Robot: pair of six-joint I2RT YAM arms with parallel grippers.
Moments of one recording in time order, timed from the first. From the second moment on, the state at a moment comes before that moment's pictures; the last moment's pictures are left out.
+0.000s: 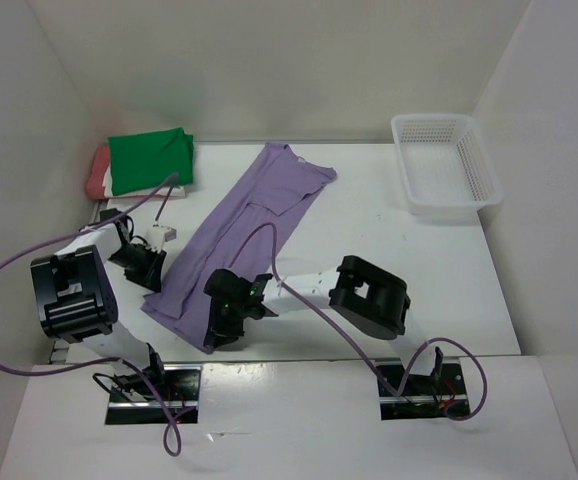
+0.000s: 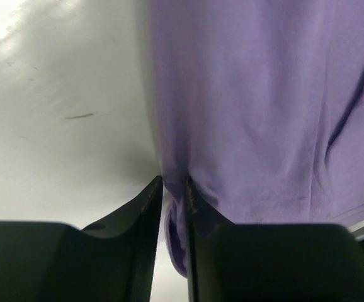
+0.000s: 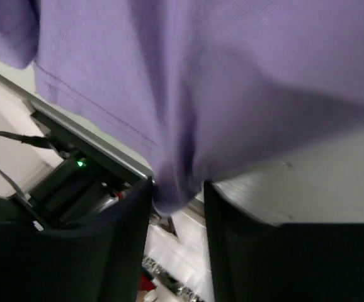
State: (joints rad) left arm 0.33 1.64 0.93 -0.79 0.35 0.71; right arm 1.21 2.09 1.37 -0.24 -0.24 1.30
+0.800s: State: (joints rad) left arm 0.17 1.32 1.01 -0.98 0.34 0.83; right arm 1.07 1.32 0.62 -0.38 -0.13 1.32
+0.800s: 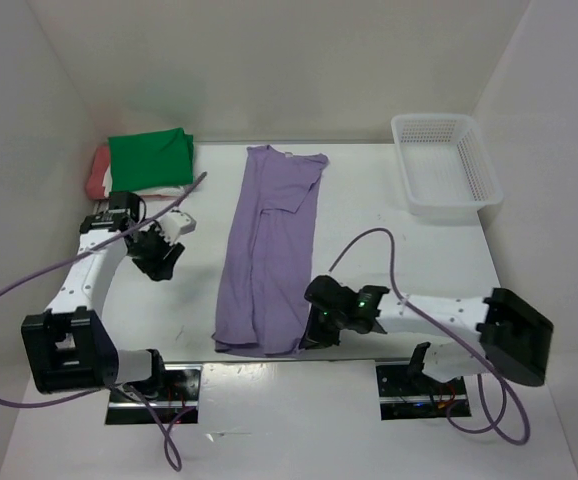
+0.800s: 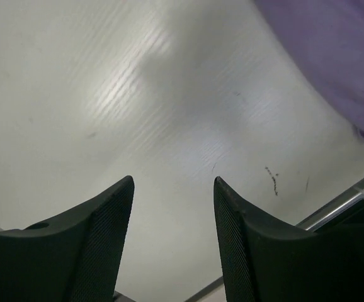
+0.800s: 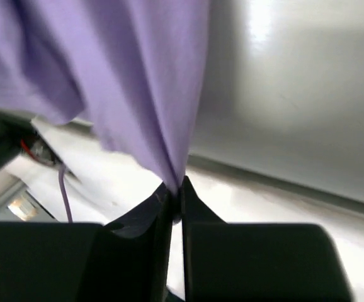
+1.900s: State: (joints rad) left arm -0.71 1.05 0.74 -0.93 0.08 1.18; right arm 0.89 1.38 0.78 -0.57 -0.16 0.99
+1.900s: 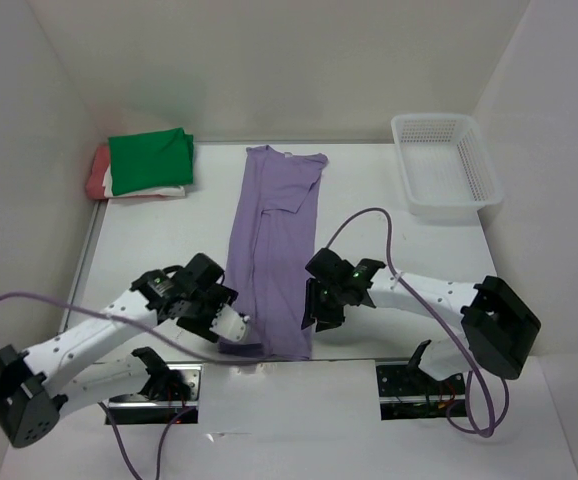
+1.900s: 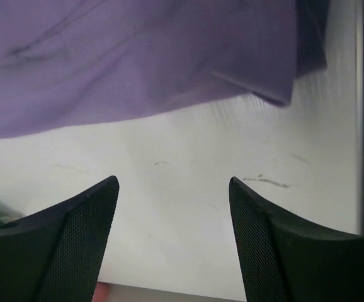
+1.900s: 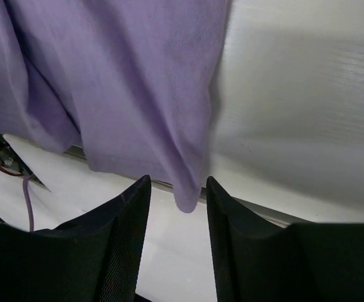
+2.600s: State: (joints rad) left arm -0.90 0.80 0.44 -0.91 0.20 2.01; right arm 0.89 1.27 0.67 -0.55 -0.19 1.02
